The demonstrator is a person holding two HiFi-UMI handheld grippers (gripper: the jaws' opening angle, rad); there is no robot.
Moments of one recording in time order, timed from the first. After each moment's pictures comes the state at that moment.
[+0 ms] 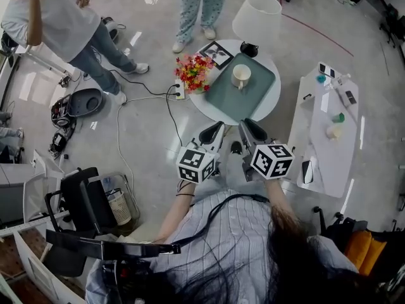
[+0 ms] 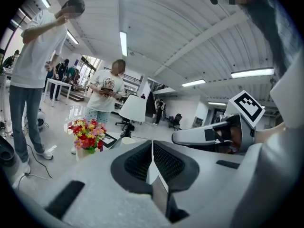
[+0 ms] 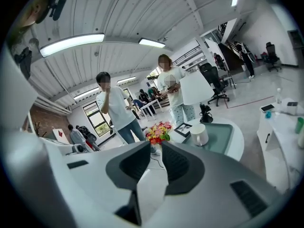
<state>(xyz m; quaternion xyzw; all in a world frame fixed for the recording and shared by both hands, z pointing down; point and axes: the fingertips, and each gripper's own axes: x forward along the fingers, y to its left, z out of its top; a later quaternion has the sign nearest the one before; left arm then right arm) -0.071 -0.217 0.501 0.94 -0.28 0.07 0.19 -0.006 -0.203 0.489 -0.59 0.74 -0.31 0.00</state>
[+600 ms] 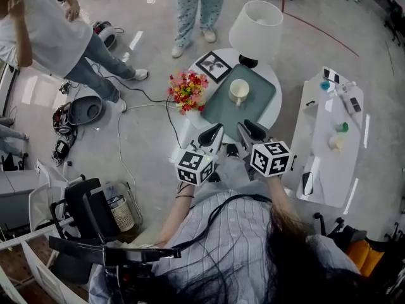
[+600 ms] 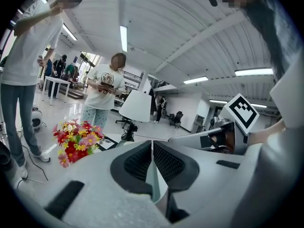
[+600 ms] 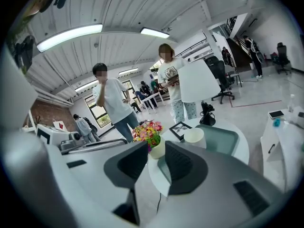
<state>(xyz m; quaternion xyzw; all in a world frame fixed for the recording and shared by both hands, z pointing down) -0.027 -0.289 0.518 0.94 -0.27 0.09 0.19 0.037 -0.278 0.524 -0.57 0.76 -0.32 -0.05</state>
